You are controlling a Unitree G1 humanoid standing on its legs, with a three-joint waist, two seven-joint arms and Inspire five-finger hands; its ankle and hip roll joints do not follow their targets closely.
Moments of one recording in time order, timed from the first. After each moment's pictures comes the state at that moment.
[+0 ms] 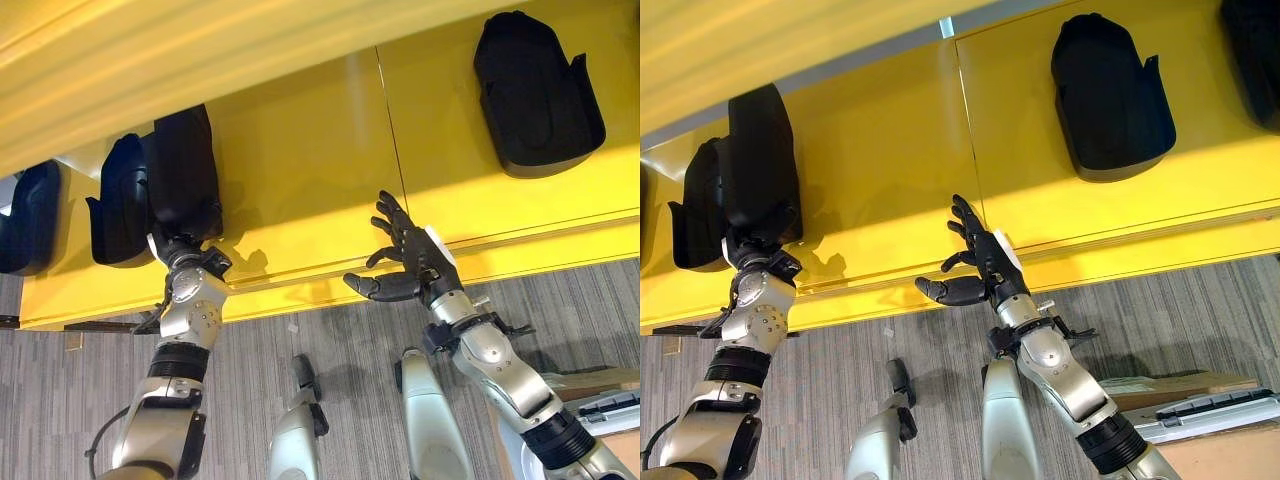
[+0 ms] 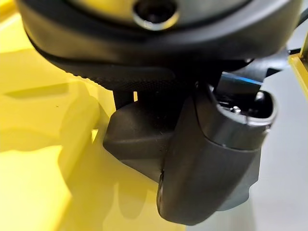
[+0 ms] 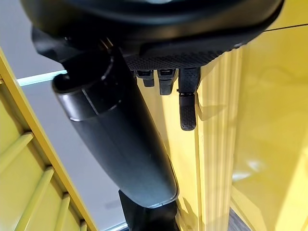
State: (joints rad) left arm -0.62 0.42 0.03 0.55 -0.86 -0.03 0.63; right arm -0.24 -0.54 0.44 -0.15 0.40 0.00 -0.17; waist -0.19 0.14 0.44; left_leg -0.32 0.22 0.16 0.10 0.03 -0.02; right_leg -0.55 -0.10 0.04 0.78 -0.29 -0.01
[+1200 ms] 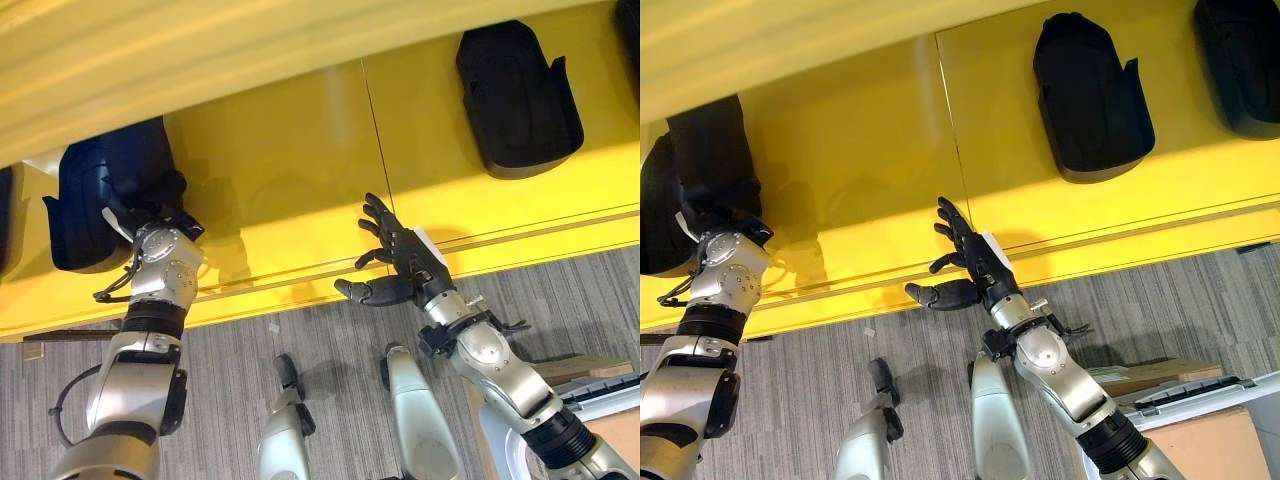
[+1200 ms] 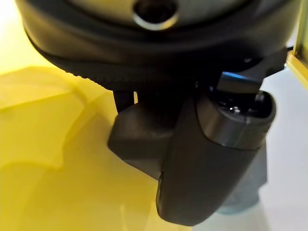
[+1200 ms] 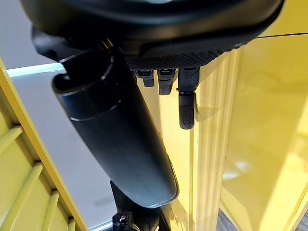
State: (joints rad) left arm -0.81 0.55 -0.04 0.75 -0.82 0.02 0.71; right arm -0.25 -0.55 0.46 -0.19 0.41 0.01 -0.15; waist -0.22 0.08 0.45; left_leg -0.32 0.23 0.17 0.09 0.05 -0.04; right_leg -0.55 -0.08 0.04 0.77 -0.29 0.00
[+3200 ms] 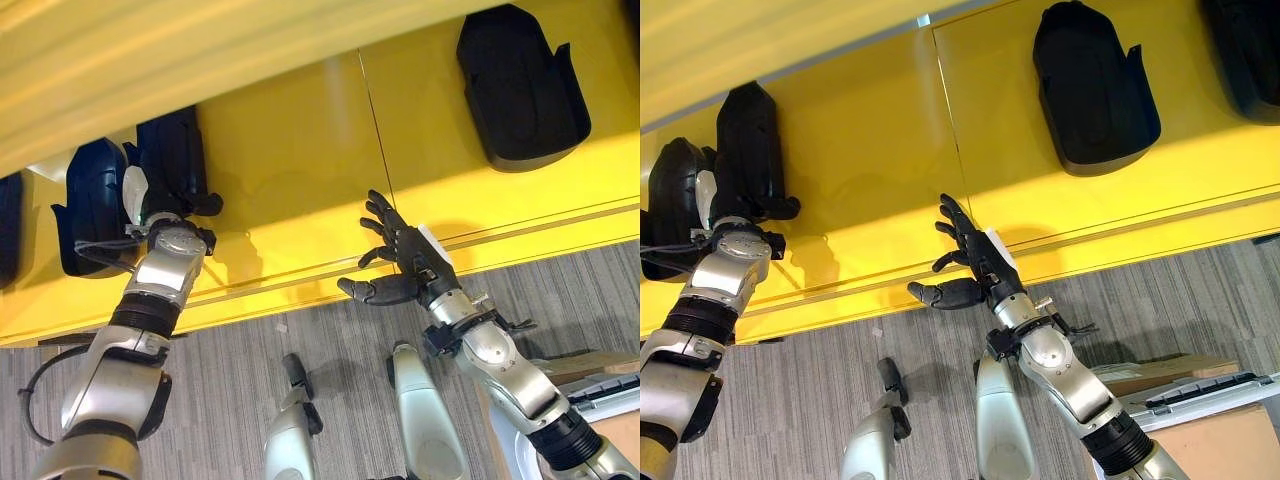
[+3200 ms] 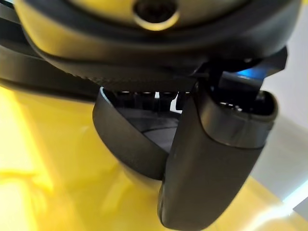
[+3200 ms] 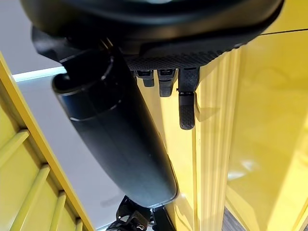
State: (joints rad) left arm -0.83 0.65 -0.27 0.61 -0.27 0.41 0.53; right arm -0.24 -0.57 0.45 -0.20 0.40 0.01 -0.14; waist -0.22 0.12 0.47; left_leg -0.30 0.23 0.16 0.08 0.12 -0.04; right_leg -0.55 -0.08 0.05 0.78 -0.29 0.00
